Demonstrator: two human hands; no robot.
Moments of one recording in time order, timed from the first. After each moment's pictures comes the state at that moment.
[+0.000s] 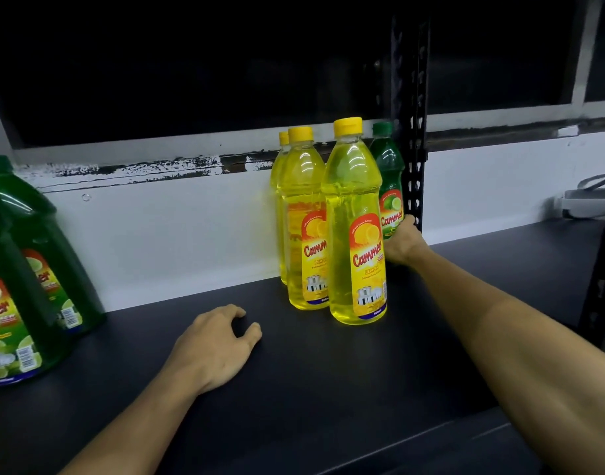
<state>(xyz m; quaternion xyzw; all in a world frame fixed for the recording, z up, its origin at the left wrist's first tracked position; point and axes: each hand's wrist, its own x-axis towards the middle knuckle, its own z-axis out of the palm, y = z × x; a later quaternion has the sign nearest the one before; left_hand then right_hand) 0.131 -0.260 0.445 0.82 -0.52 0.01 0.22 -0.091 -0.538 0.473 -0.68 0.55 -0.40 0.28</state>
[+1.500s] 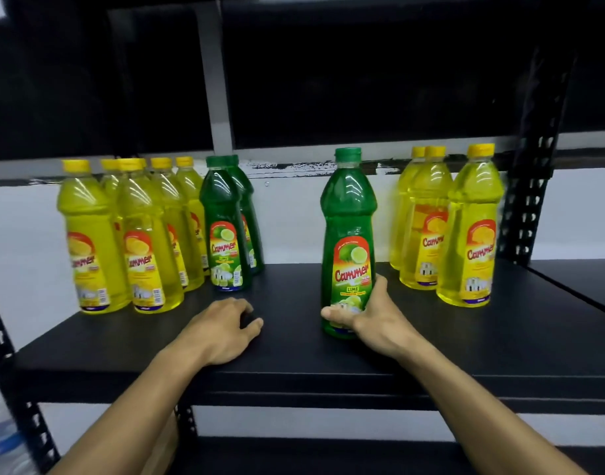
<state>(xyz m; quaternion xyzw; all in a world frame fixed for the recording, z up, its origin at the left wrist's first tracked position) 0.211 -0.058 0.459 0.88 -0.46 0.04 0.14 0.004 -0.210 0.459 -0.77 0.34 -0.29 0.46</state>
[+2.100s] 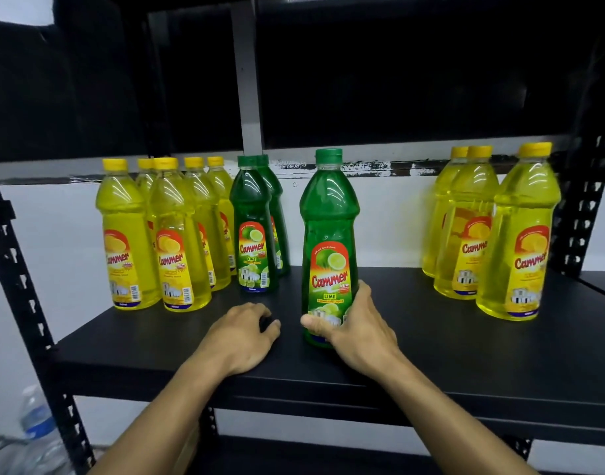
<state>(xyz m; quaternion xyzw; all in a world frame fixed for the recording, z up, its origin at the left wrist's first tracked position) 0.221 -0.050 0.449 0.88 -0.43 0.06 0.18 0.061 -0.170 0.453 -0.83 0.32 -0.28 0.36</state>
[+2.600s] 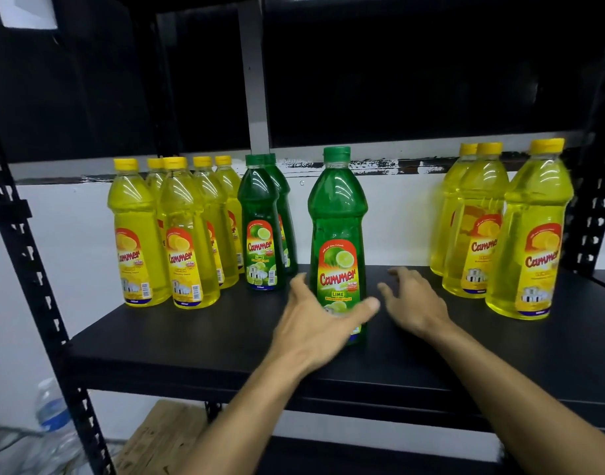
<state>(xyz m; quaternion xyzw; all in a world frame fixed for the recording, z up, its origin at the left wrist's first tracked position) 0.126 -0.075 0.474 0.80 -0.38 -0.07 0.46 0.048 -0.254 0.459 -0.85 0.39 -0.29 0.19</state>
